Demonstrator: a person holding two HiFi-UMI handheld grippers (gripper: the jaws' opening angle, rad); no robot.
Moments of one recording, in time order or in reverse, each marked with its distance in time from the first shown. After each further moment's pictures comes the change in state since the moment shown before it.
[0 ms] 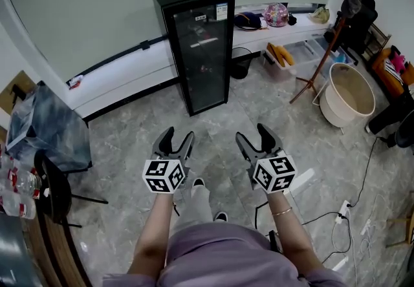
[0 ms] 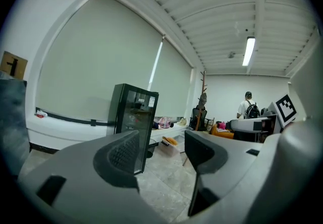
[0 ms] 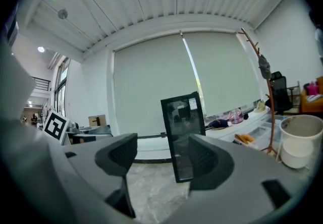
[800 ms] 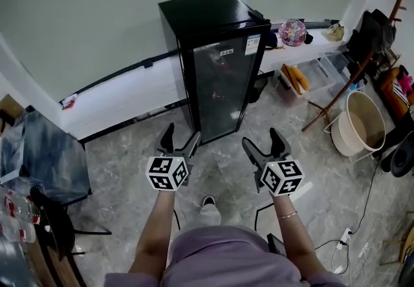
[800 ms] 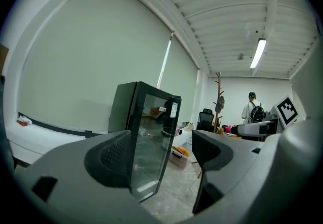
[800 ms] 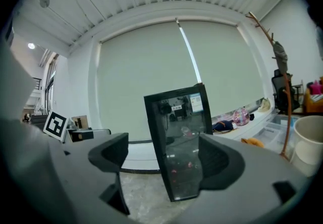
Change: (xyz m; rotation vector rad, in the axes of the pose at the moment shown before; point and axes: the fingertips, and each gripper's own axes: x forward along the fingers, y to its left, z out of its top) left arm 0.241 0.206 0.085 -0.005 -0.028 -0.020; right arm 0.298 -0.069 0.054 0.014 0.026 -0.052
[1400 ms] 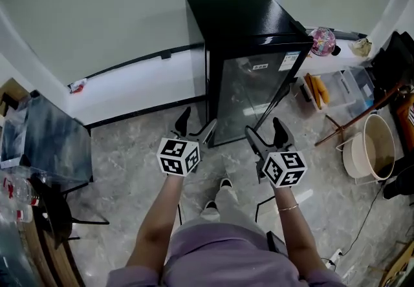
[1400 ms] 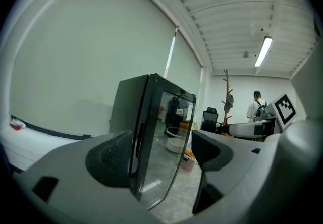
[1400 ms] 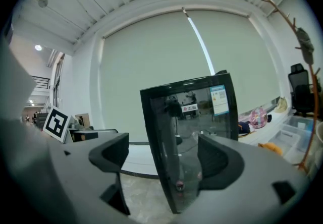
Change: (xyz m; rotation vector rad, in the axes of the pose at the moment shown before) left arm 0.108 0.078 0.022 0.001 0.020 0.003; right arm 0.161 0.001 0.022 -0.029 0.028 0.100
